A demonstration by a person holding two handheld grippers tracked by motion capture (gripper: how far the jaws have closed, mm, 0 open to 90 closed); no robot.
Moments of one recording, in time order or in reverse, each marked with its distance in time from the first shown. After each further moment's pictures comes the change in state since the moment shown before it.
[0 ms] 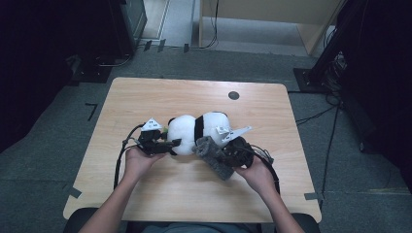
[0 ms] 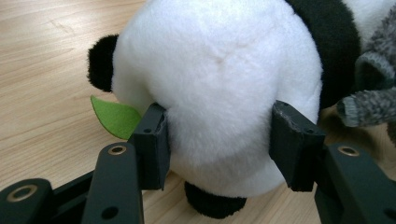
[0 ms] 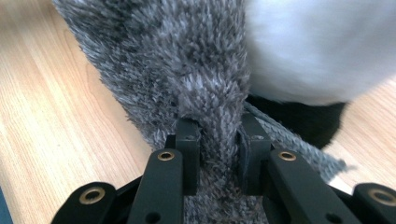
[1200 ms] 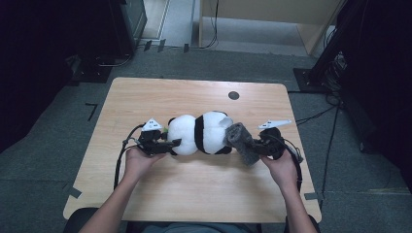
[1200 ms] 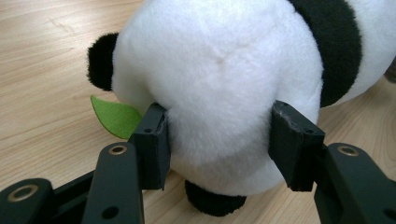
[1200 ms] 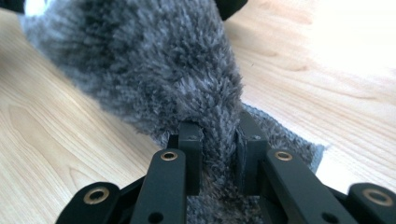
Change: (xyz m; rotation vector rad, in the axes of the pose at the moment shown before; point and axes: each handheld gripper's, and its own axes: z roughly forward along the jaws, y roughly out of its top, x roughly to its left) left arm 0.000 0.000 0.001 0.002 0.005 0.005; right arm -0.065 -0.033 -0.051 -0.144 -0.150 0.234
